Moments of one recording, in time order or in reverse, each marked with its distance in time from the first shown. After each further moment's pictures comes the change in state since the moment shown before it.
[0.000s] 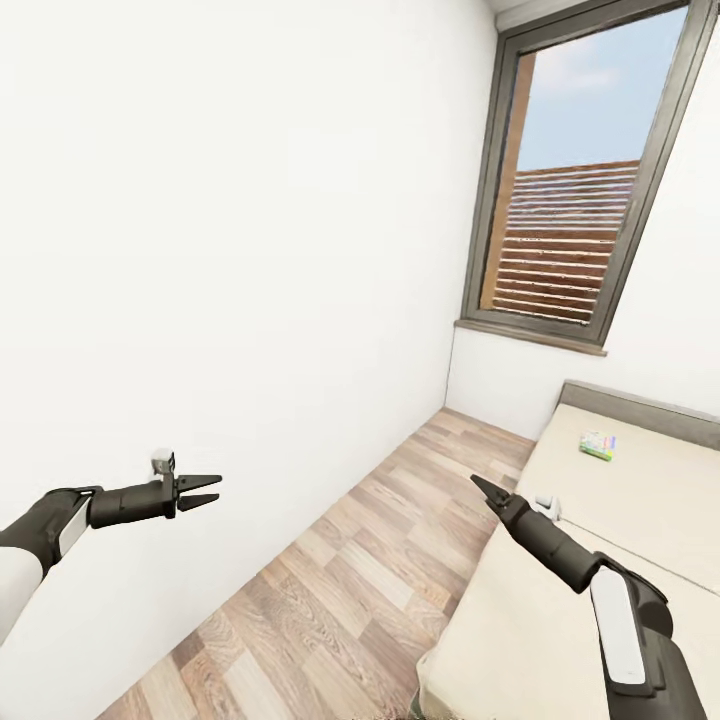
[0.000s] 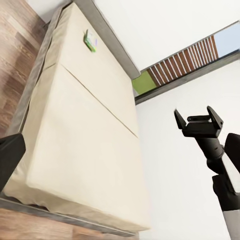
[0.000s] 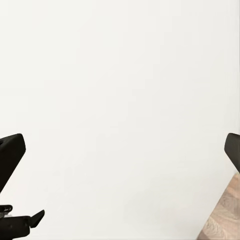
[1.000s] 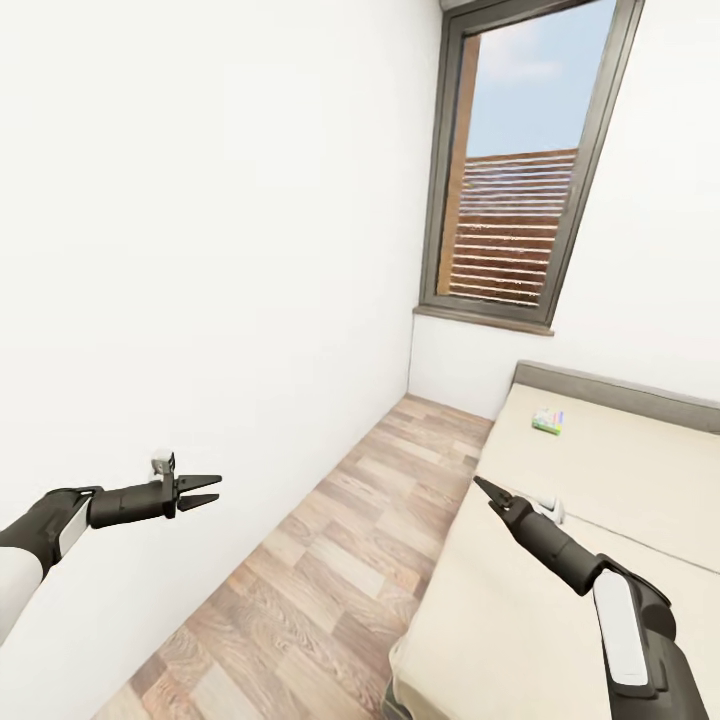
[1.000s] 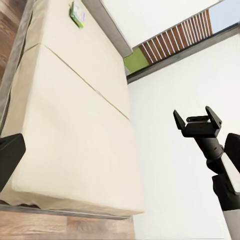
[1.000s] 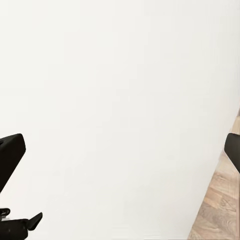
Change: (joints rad) left arm 0.000 0.000 0.000 0.000 0.000 -0.004 0.000; right arm 0.000 -0.001 -0.015 0.009 0.000 0.000 -0.001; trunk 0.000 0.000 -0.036
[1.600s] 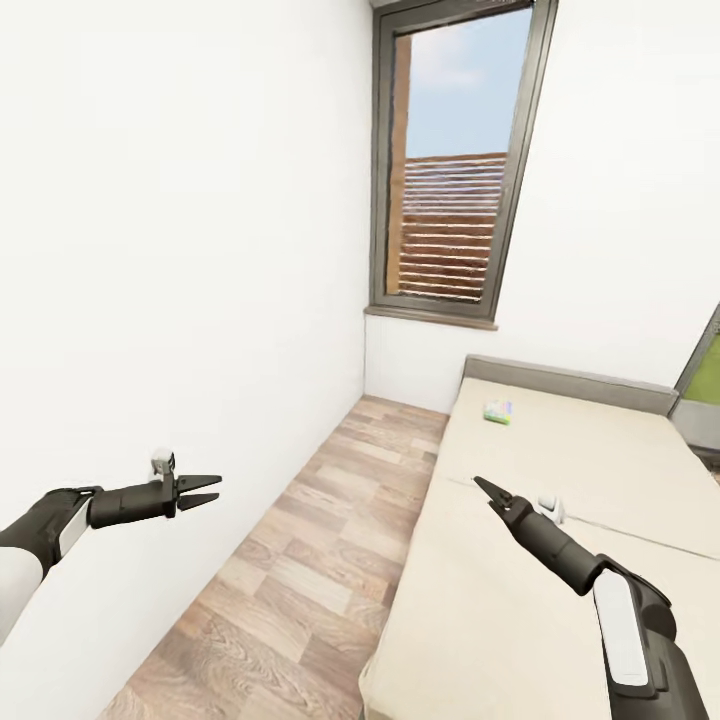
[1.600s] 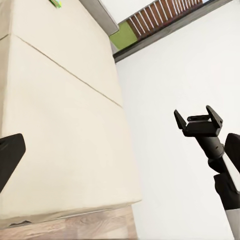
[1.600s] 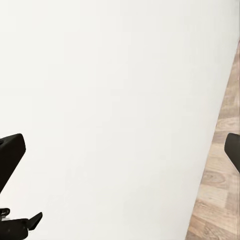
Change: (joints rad) left arm 0.000 0.000 0.000 0.000 0.000 -0.015 -0.001; right arm 0.000 0.000 0.000 0.000 0.000 0.000 0.001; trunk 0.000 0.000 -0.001
